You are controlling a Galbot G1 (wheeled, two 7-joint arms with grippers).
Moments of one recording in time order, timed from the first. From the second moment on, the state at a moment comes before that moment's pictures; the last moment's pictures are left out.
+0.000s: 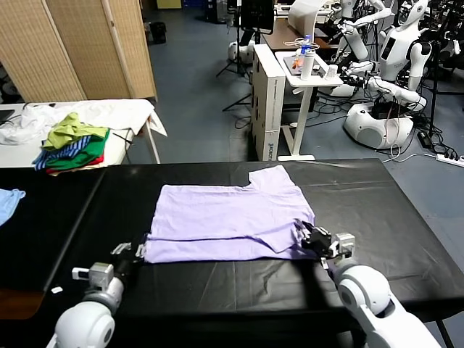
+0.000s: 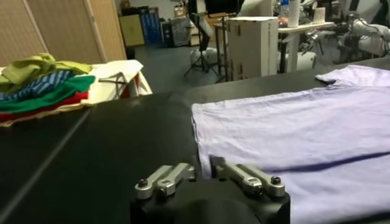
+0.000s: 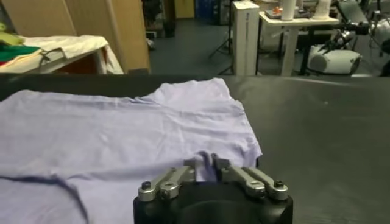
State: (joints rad) left arm 1.52 -1.11 -0.56 -2.05 -0.36 0.39 -0.14; right arm -1.34 0.95 0.40 2.05 0.62 -0.47 0.14
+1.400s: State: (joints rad) left arm 1.68 -1.18 -0.60 -2.13 -0.32 0.39 -0.13; right arm -1.56 0.92 0.47 2.18 0.63 -0.53 0.17
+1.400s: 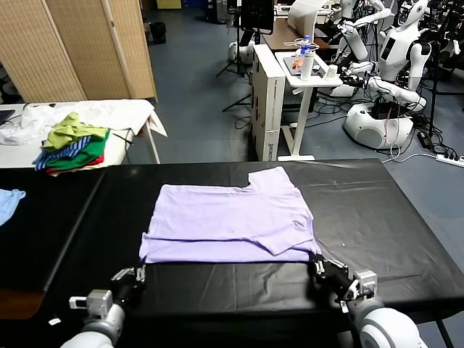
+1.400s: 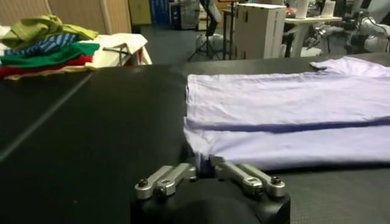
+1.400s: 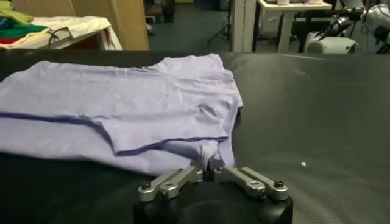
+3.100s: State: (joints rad) left arm 1.83 -1.18 -0.77 -2.33 -0.45 0.53 -0.19; right arm -1.34 0.85 0.45 2.19 0.80 -0.61 0.22
